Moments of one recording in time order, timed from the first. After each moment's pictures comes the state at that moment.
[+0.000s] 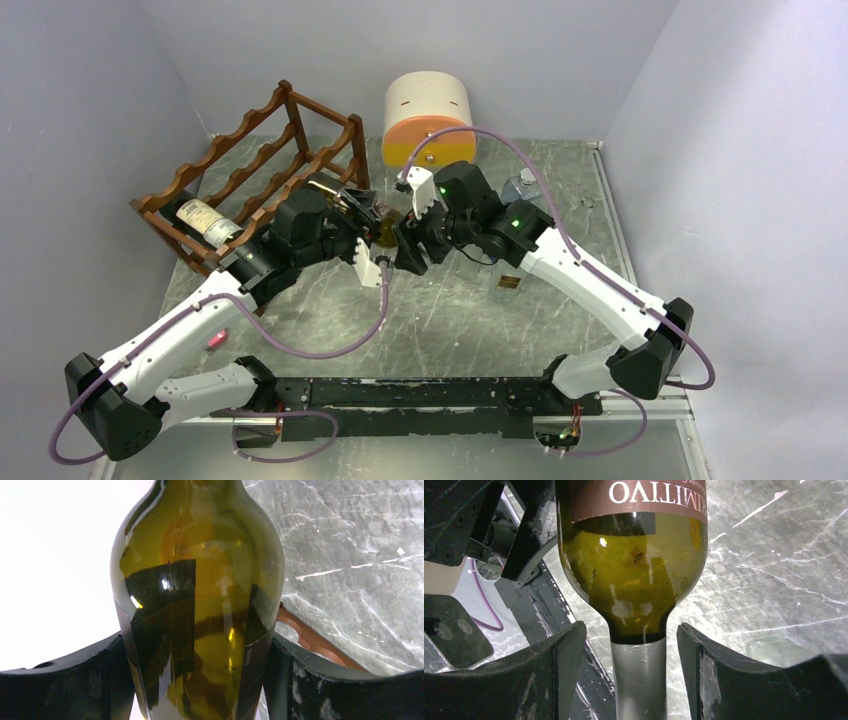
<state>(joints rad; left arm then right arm) -0.71 1.05 0.99 -0.35 0.18 1.49 0.84 1.38 1.43 -0.74 -0.28 0.05</state>
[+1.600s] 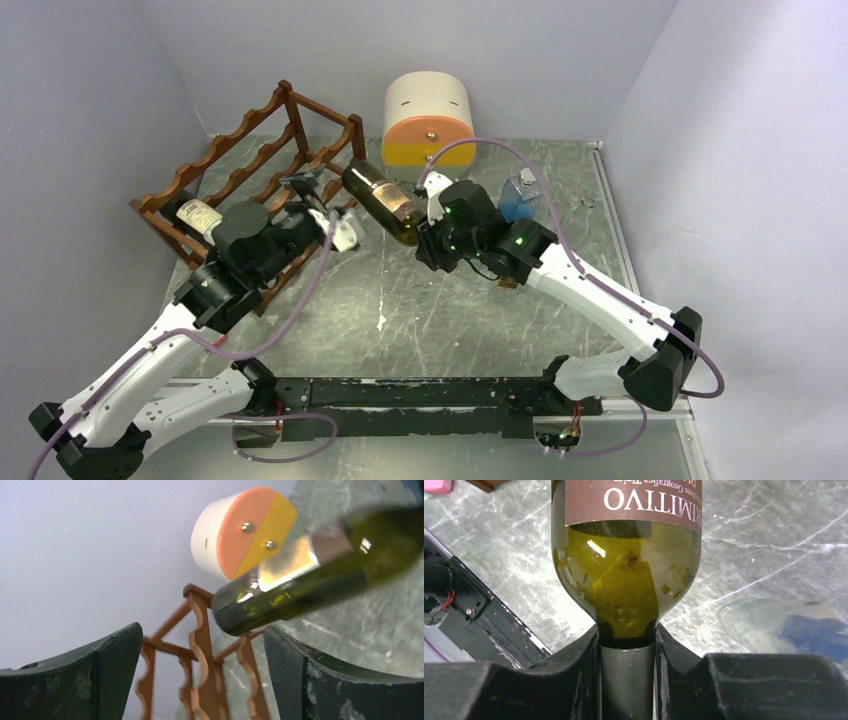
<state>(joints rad) -0.71 0.85 0.98 -0.20 0.01 0.95 0.86 1.30 1.30 -0.67 0.02 0.16</state>
